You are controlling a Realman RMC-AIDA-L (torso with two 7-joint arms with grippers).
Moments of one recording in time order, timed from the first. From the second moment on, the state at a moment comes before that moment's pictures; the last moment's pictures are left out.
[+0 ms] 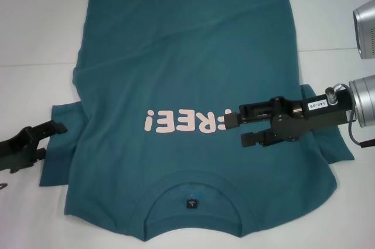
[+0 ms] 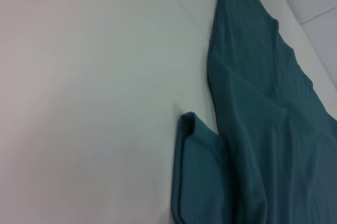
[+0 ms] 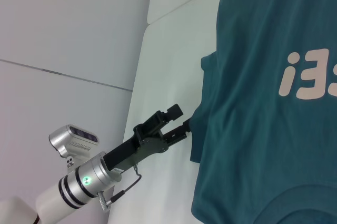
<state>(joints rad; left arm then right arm) -0.54 -2.01 0.59 0.49 2.07 1.04 -2.41 0.79 1.92 -0.68 -0.48 -2.16 -1.63 2.52</state>
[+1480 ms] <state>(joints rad) -0.59 -2.00 0.67 0.50 2.12 1.06 -2.48 0.78 1.91 -0.64 -0.48 -2.16 -1.64 2.52</state>
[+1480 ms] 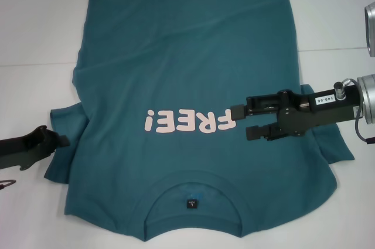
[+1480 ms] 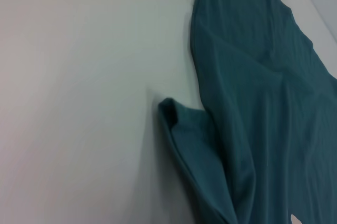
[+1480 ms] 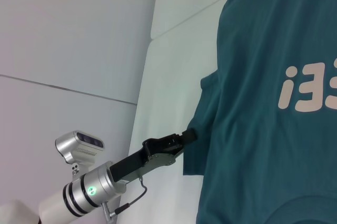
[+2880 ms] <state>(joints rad) -0.65 -1.91 0.64 0.71 2.36 1.15 -2.53 0.78 1.91 -0.64 -0.48 -2.16 -1.63 2.52</state>
